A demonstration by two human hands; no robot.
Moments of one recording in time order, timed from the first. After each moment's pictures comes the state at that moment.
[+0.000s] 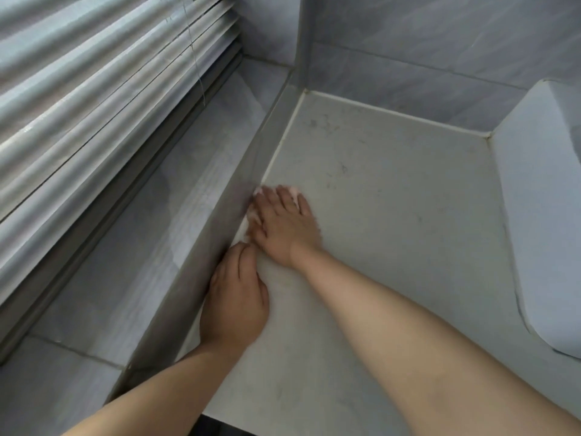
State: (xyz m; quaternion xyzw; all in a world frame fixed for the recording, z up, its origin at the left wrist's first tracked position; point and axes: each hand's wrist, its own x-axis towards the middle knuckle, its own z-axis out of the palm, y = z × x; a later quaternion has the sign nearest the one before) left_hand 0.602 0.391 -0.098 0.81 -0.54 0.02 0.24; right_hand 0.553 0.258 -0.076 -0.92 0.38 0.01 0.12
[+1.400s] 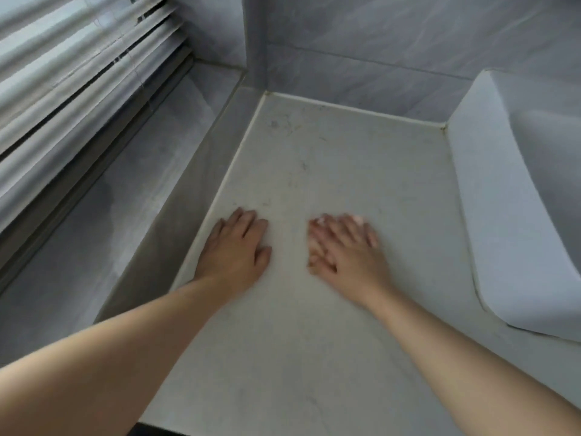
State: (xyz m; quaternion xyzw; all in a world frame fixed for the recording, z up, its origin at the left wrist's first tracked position) left_hand 0.596 0.321 -0.071 0.74 -0.67 -0.09 0.06; right_hand 0.394 0.257 -0.082 -0.89 0.46 0.01 0.07
